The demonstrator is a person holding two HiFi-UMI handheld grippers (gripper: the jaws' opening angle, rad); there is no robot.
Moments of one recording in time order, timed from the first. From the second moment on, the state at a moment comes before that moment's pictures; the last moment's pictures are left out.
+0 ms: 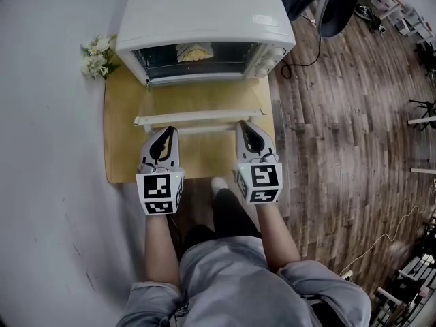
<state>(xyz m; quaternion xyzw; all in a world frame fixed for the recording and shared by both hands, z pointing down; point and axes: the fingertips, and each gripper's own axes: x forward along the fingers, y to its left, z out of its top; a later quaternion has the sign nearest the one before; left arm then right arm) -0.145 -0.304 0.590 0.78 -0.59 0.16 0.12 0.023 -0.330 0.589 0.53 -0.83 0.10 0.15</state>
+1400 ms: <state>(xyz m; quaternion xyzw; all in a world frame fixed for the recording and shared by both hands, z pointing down) -0.128 -0.271 0.718 0.73 -0.61 0.29 0.04 0.022 -0.295 0.717 0.54 -0.79 0.04 0.28</state>
